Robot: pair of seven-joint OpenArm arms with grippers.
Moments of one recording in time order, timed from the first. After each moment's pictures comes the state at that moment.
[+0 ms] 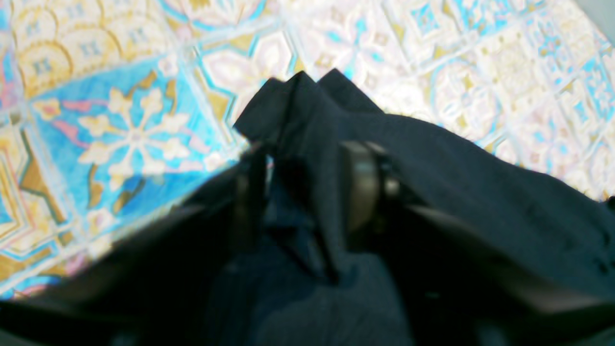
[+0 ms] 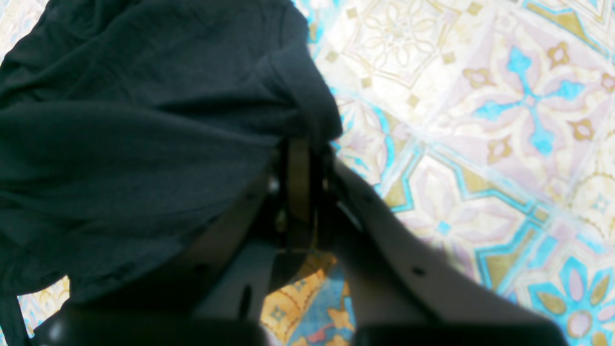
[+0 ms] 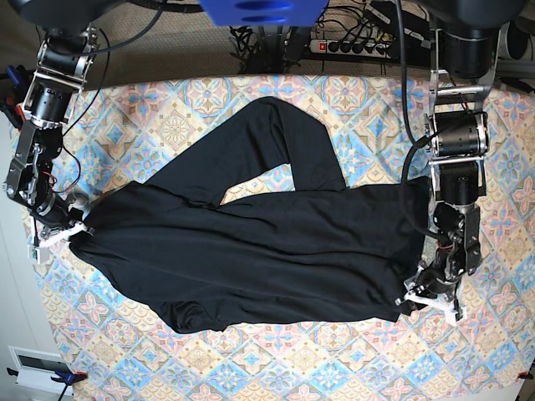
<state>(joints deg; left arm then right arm) -41.5 -19.7 -0.3 32.9 -32.3 -4.2 27.1 15.1 27.9 18.9 65.5 37.0 16.1 -49.1</state>
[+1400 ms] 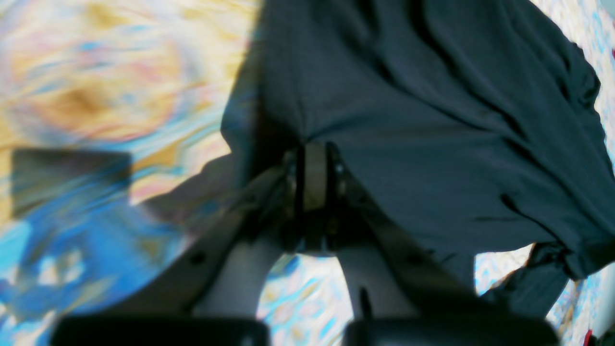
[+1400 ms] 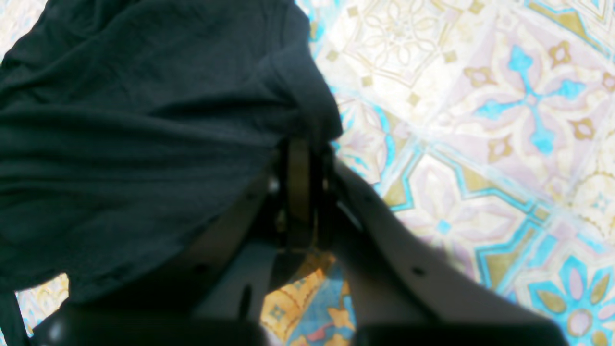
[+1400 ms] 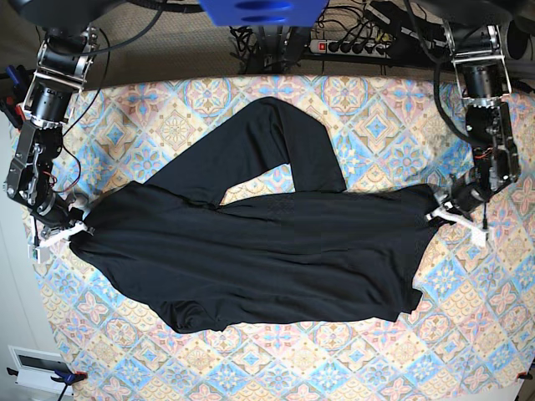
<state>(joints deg) -5.8 -28.9 -12.4 76.0 -54.1 -4.1 51.9 15.1 27.9 18.7 65.4 37.0 16.1 -49.1</state>
